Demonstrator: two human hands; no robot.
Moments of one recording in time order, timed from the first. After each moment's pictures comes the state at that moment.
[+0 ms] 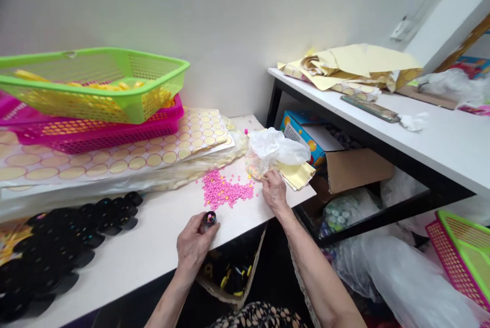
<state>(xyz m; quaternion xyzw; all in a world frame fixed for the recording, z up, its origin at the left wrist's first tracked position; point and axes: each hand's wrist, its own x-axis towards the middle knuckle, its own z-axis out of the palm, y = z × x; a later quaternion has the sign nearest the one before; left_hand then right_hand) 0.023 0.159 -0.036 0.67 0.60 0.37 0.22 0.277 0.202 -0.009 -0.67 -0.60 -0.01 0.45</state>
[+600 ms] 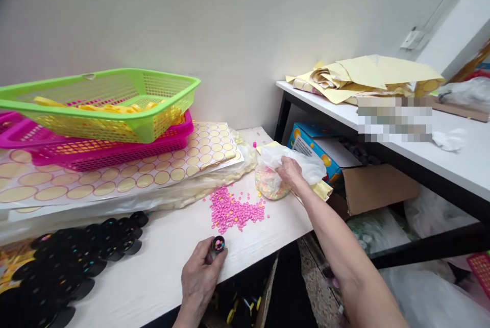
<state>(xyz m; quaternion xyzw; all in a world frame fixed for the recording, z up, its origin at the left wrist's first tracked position) 0.019 0.160 -0.040 0.69 0.59 0.37 0.21 0.327 0.304 0.048 -0.78 -0.57 0.08 0.24</state>
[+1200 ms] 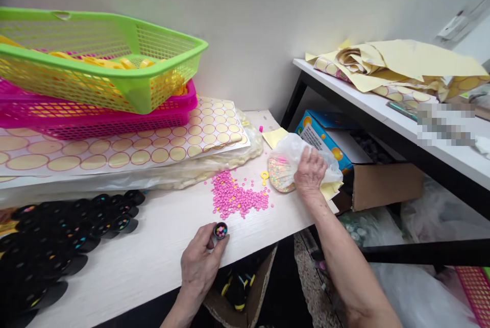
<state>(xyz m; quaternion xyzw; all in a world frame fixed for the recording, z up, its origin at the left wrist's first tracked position) 0.020 0.158 -0.049 0.70 0.57 0.38 0.19 0.331 0.266 0.010 -0.74 -0.55 -0.27 0.27</state>
